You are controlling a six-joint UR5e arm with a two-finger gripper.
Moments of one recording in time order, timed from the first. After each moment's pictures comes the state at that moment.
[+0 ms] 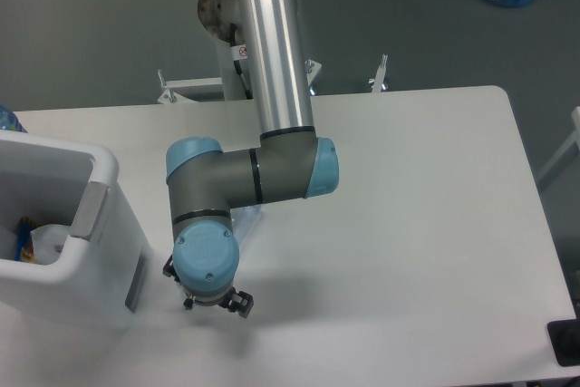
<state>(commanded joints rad) 2.16 -2.26 -1.32 -1.27 1.47 0.64</state>
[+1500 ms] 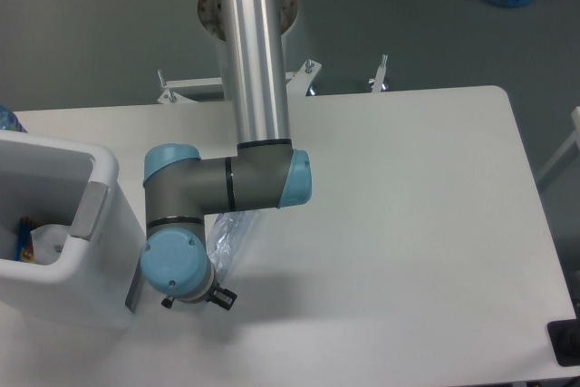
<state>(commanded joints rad) 2.11 -2.25 -1.33 -1.27 1.56 0.63</state>
